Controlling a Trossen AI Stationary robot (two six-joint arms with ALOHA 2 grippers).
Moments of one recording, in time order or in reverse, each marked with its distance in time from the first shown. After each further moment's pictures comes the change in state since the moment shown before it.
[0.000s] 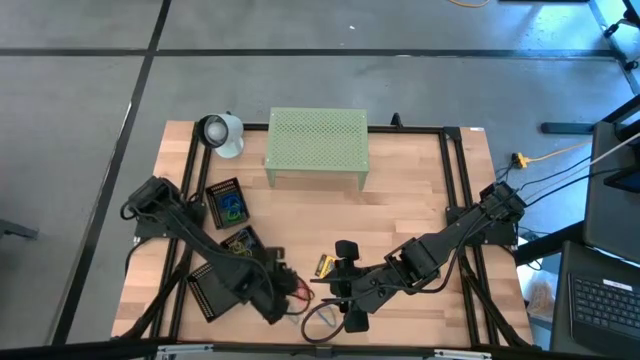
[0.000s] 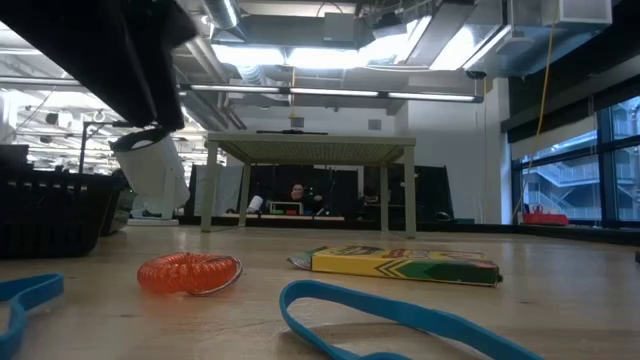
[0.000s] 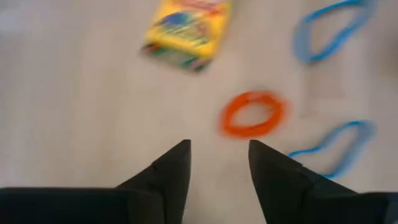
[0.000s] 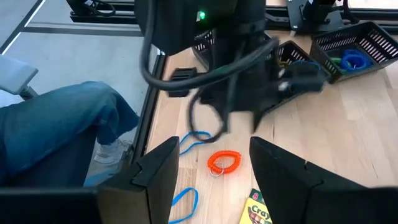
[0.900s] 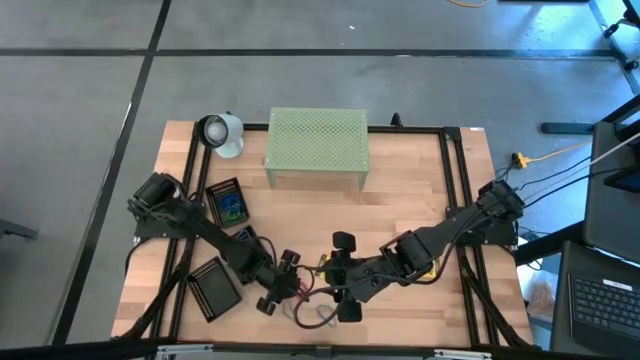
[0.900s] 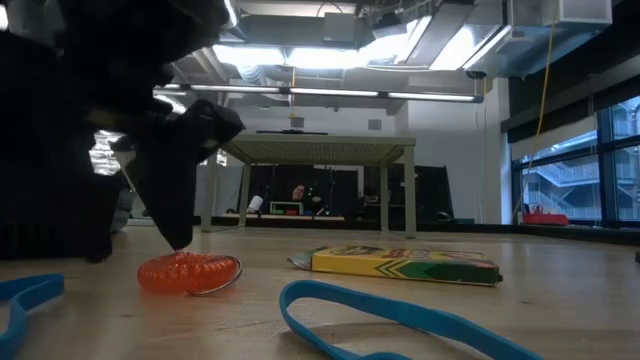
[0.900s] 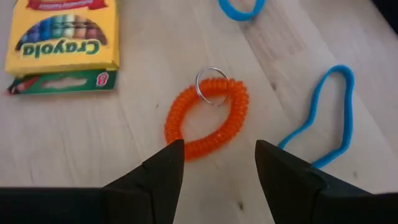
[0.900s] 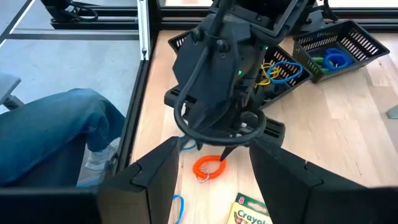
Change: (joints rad) left arm 0.119 0.002 -0.326 0.580 0.343 0.499; right arm -0.042 0.000 0.000 0.001 0.003 0.000
